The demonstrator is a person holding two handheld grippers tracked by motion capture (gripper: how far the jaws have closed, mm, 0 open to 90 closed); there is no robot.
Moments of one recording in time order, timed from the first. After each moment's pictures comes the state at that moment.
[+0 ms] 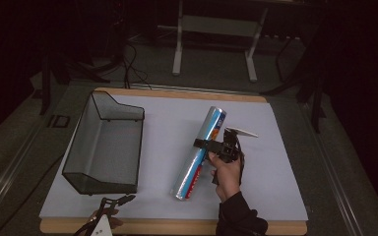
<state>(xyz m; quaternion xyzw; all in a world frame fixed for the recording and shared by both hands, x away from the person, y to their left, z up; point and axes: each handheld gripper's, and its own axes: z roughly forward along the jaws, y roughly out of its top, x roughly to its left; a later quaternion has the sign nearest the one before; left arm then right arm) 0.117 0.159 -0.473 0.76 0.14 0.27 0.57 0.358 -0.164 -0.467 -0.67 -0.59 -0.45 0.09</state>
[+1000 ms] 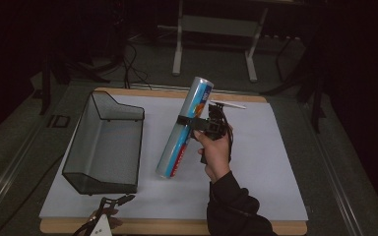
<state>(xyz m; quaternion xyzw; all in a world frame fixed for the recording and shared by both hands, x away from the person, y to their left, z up) 0.117 0.160 -0.473 0.76 0.15 0.27 0.57 0.381 -0.112 -0.388 -0.57 -0.65 -0.50 0.04</state>
